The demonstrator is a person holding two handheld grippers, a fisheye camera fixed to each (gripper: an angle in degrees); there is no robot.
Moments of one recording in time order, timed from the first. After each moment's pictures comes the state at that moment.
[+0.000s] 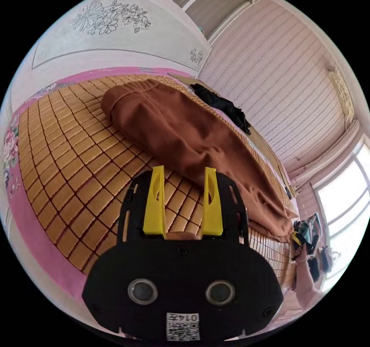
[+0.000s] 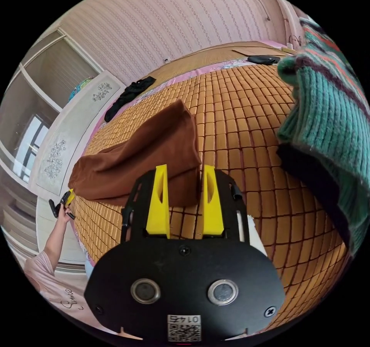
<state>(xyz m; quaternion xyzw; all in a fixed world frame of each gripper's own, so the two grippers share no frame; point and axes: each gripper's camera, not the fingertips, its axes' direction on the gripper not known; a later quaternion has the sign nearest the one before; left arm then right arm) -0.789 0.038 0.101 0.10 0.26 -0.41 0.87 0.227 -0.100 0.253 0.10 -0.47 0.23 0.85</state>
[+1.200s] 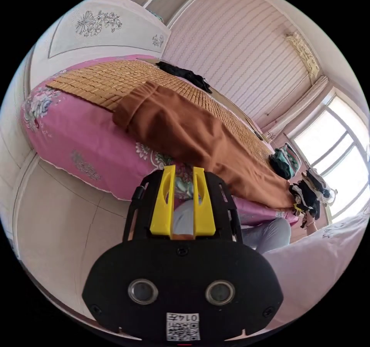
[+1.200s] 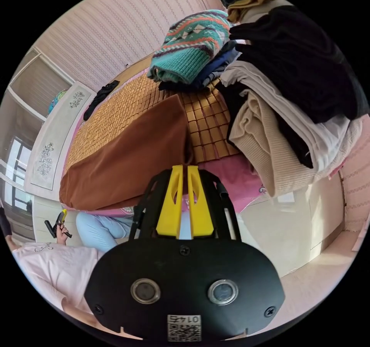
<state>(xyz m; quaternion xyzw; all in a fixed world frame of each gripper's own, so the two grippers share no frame) -0.666 0.316 0.006 0.10 0.26 -0.27 0.92 0.408 0.240 0.140 0.04 -0.40 0.31 0.86</state>
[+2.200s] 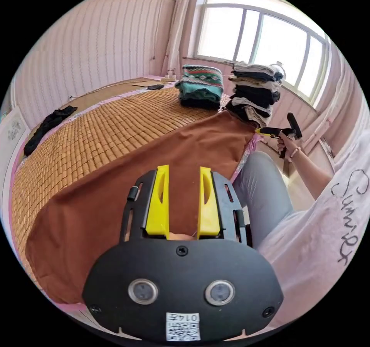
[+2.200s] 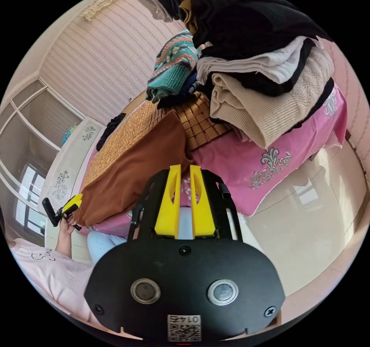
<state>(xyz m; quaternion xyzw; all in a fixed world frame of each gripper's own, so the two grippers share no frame) -0.250 0.219 -0.022 0.15 0.36 0.25 0.89 0.406 0.327 0.162 0.13 -0.43 0.41 0.79</state>
